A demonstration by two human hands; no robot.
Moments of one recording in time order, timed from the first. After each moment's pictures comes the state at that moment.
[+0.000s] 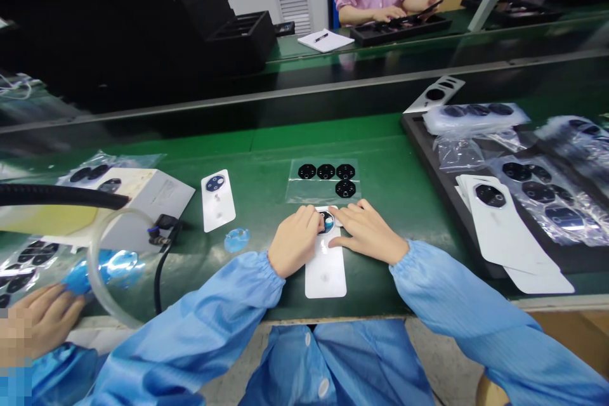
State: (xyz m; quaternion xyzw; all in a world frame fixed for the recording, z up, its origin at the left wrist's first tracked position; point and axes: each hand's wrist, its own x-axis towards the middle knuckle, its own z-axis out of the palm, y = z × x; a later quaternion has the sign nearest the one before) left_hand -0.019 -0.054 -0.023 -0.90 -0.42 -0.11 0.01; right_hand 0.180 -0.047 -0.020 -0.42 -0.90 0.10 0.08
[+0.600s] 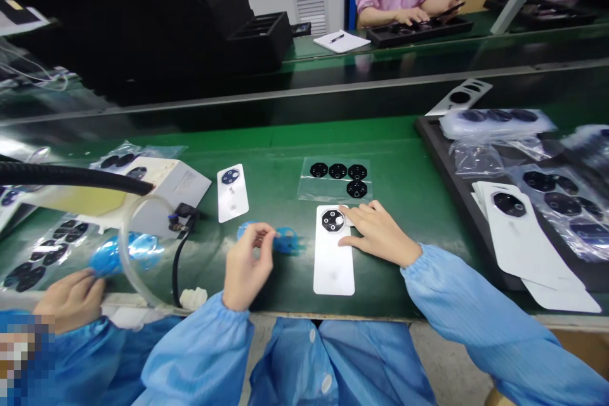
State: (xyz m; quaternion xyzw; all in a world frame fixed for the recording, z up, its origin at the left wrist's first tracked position) left_hand -0.091 -0.110 -0.018 -0.66 -0.65 -0.35 -0.14; right_hand 0.183 -0.045 -0.029 -0.41 -0.90 0.09 0.09
